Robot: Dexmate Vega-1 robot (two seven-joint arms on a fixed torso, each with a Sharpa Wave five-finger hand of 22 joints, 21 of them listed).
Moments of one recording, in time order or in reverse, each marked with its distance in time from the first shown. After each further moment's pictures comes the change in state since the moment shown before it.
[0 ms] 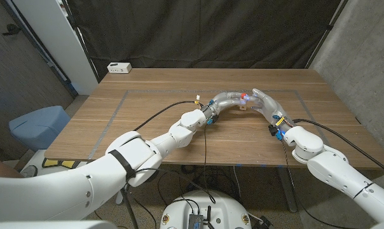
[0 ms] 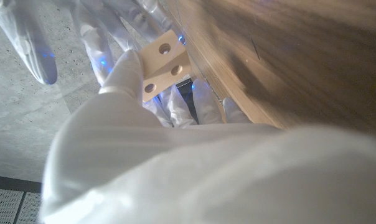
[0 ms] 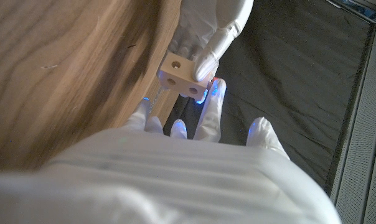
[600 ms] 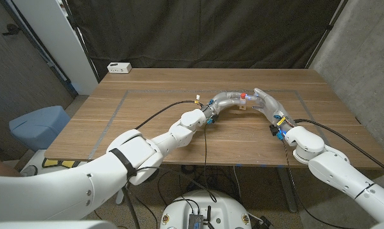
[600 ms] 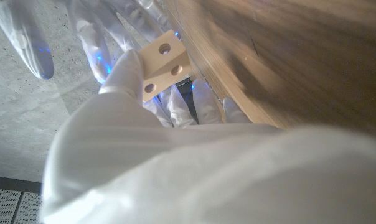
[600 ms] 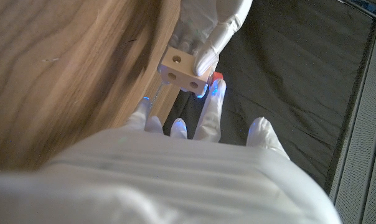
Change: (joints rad) left arm -0.011 -0.010 -0.001 0.024 -0.002 -0.004 -0.002; left_hand 0.000 0.000 0.000 0.000 -0.004 0.000 0.000 0.000 0.000 0.000 0.000 0.000 0.000 0.000 0.000 0.000 0.000 0.000 0.000 0.000 0.000; right arm -0.011 -0.001 0.013 -0.007 0.003 0.003 -0.026; right_hand 0.000 0.000 0.004 -0.004 0.000 -0.001 0.000 -0.008 0.000 0.009 0.016 0.000 0.000 0.018 -0.004 0.000 -0.002 0.027 -0.013 0.007 0.000
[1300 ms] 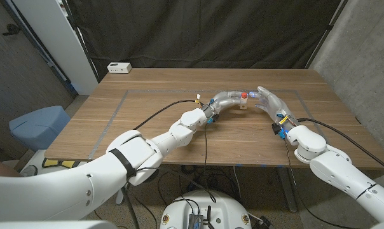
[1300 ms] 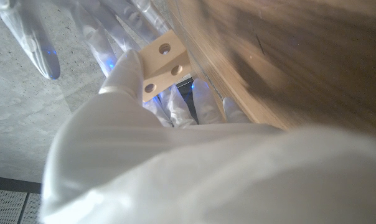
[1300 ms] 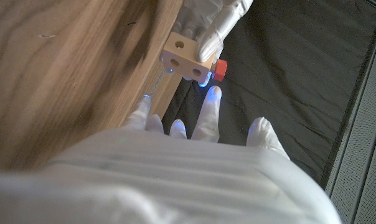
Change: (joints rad) left arm 0.004 0.006 0.005 -0.020 0.010 -0.005 0.009; left_hand 0.000 0.000 0.000 0.000 0.004 0.000 0.000 0.000 0.000 0.000 0.000 0.000 0.000 0.004 0.003 0.000 0.000 0.000 0.000 0.005 0.000; right arm -0.008 0.001 0.017 -0.005 -0.017 0.000 -0.025; right_hand 0.000 0.000 0.000 0.000 0.000 -0.132 -0.018 -0.057 0.004 -0.017 0.038 -0.015 0.000 0.014 0.007 0.000 0.000 0.018 0.007 0.000 0.000
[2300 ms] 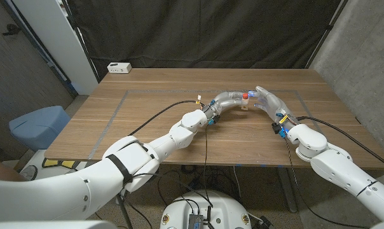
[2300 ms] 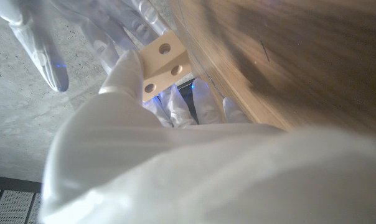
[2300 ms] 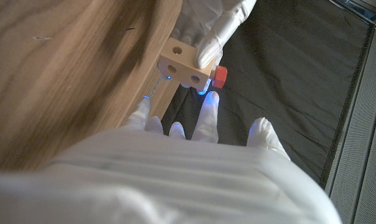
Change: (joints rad) left arm 0.044 0.036 0.011 -0.112 0.013 0.033 0.029; left_hand 0.000 0.000 0.000 0.000 0.000 0.000 0.000 0.000 0.000 0.000 0.000 0.000 0.000 0.000 0.000 0.000 0.000 0.000 0.000 0.000 0.000; right arm 0.021 -0.013 -0.009 0.026 0.002 0.012 0.059; right_hand -0.007 -0.007 -0.003 0.003 0.000 -0.070 -0.020 -0.015 -0.003 -0.052 -0.013 -0.008 0.000 -0.031 0.005 -0.007 0.003 -0.022 0.011 -0.008 0.000
